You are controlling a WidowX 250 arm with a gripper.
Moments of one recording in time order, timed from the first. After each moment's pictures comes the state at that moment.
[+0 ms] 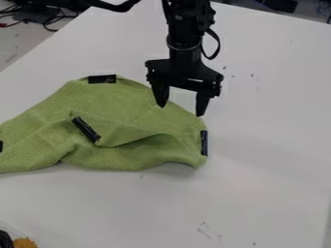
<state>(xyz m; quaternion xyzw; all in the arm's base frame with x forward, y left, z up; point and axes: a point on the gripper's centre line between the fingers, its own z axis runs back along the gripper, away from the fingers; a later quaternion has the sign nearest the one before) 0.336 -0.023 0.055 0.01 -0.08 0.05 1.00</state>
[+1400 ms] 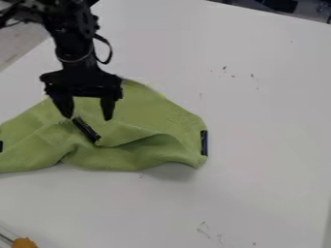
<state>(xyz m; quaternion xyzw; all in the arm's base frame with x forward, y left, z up) 0.263 0.099 0.053 0.04 -0.10 0.21 0.97</state>
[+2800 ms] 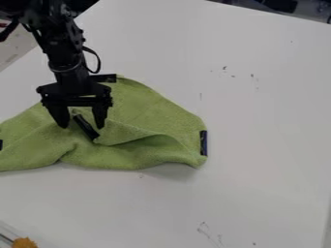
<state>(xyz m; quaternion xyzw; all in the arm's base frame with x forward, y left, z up) 0.272 0.118 0.023 0.01 -0.06 0.20 0.98</state>
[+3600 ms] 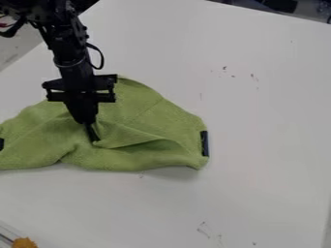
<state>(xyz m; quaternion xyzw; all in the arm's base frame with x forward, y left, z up) 0.285 0.120 0.017 0.00 -0.05 0.19 0.98</state>
